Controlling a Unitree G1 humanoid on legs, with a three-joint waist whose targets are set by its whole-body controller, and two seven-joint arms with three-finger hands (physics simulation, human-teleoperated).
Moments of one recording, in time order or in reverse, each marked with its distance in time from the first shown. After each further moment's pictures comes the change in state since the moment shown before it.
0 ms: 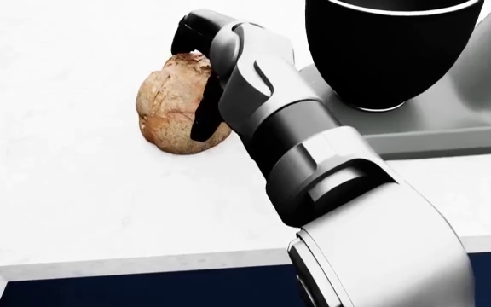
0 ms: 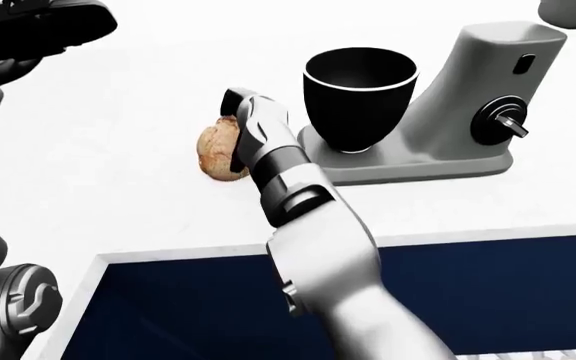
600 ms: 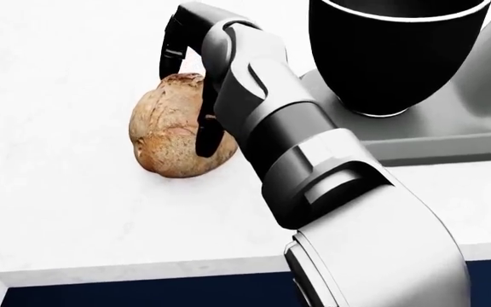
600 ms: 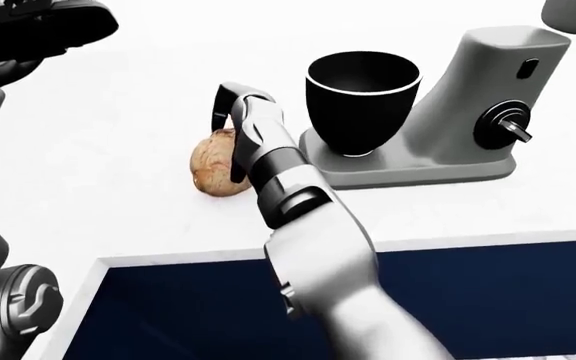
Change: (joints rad) left arm 0.003 -0.003 0.000 0.001 0.007 -0.001 -0.004; right arm 0.002 0.012 -0.008 -0.008 -0.036 -0.049 -0.054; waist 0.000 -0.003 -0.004
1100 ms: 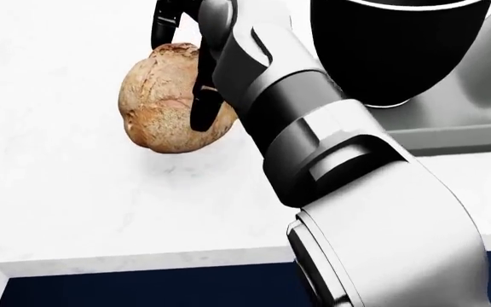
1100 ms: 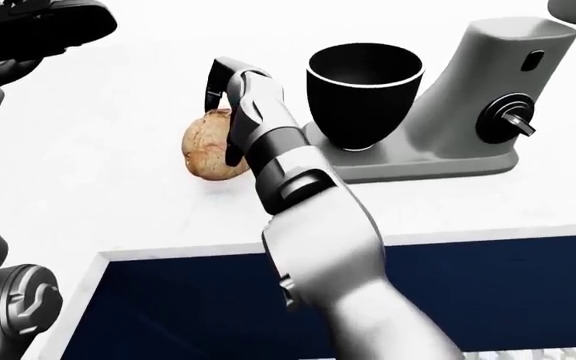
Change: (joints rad) left arm -0.002 0.002 0.001 0.005 -0.001 0.000 0.000; right arm -0.090 -0.026 -0.014 0.030 0.032 -0.016 -0.001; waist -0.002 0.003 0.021
